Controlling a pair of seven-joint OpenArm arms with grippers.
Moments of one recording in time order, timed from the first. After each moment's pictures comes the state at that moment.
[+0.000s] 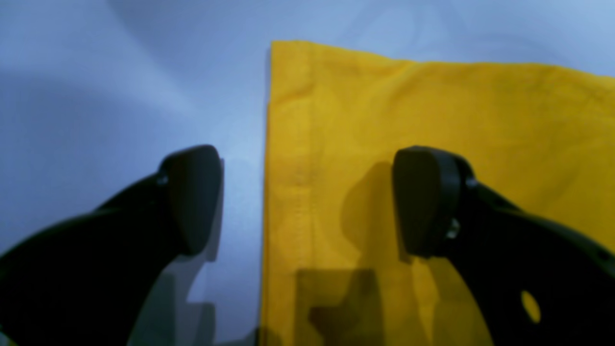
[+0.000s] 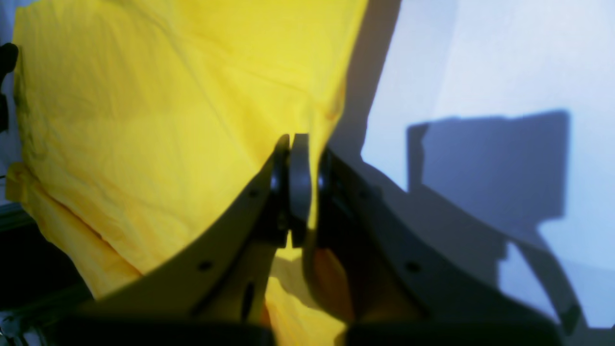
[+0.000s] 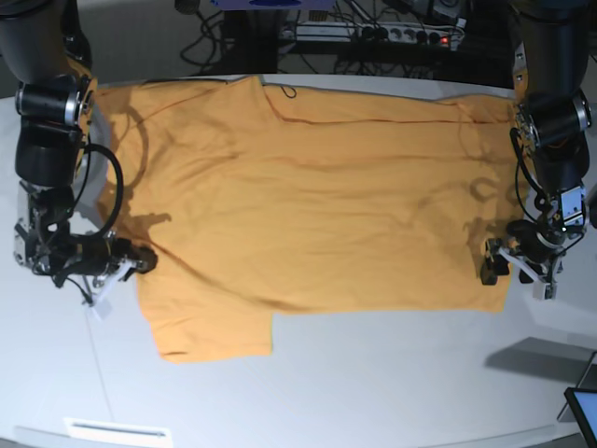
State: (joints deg) left arm -34.5 -32.9 -11.9 16.2 -0.6 -39.9 0.5; right arm 27.5 15.8 11.8 45.3 39.3 30.7 -66.0
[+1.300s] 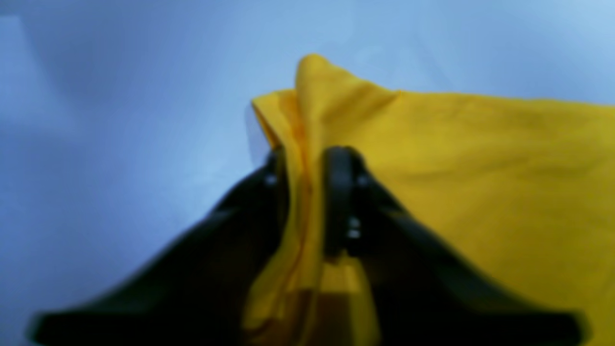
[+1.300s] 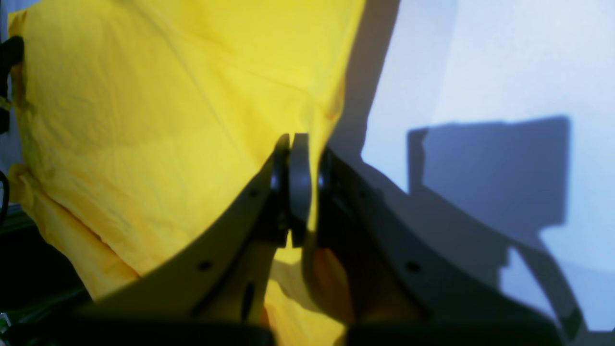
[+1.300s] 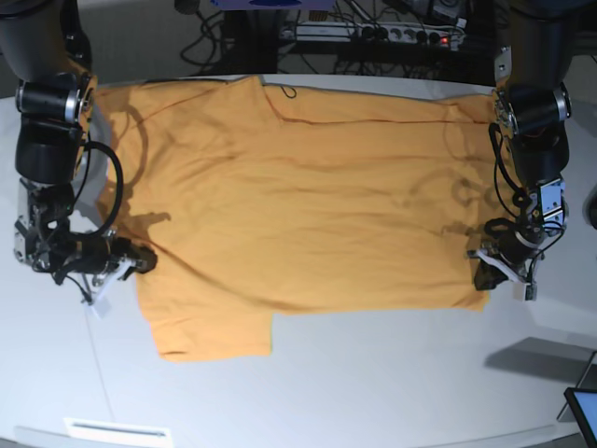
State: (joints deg) left arm -30.6 -28.3 -12.6 22.2 -2.8 -39.8 0.3; right arm 26.7 15.8 11.8 45.4 39.5 30.7 -64.6
